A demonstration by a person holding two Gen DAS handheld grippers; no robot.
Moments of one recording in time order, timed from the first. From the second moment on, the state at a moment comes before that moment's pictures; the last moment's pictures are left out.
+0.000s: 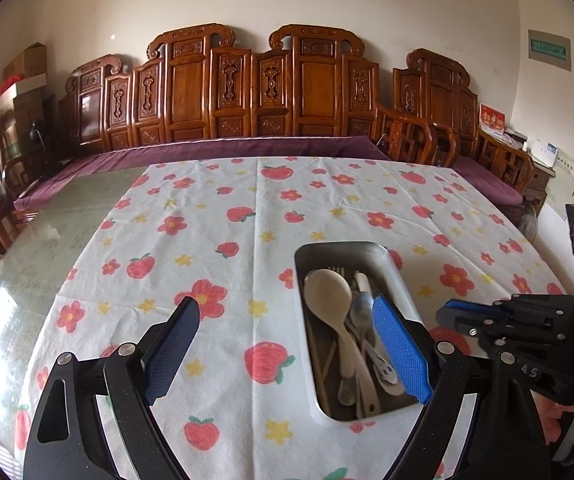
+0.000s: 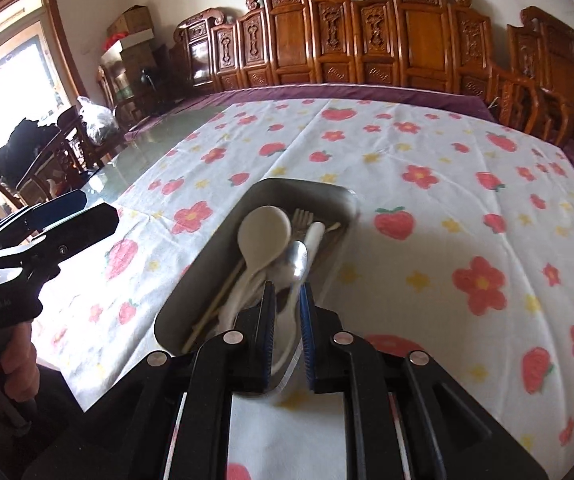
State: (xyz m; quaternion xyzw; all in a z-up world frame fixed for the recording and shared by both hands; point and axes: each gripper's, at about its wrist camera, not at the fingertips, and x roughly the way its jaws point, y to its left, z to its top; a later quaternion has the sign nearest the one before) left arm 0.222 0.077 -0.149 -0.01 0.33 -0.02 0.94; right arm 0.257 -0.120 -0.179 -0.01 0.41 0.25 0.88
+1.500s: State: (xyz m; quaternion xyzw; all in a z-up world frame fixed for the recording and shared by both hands) left arm 0.057 -0.010 0.012 0.01 0.23 -0.02 0.97; right arm 0.061 -0.234 0.019 0.01 0.20 0.15 0.97
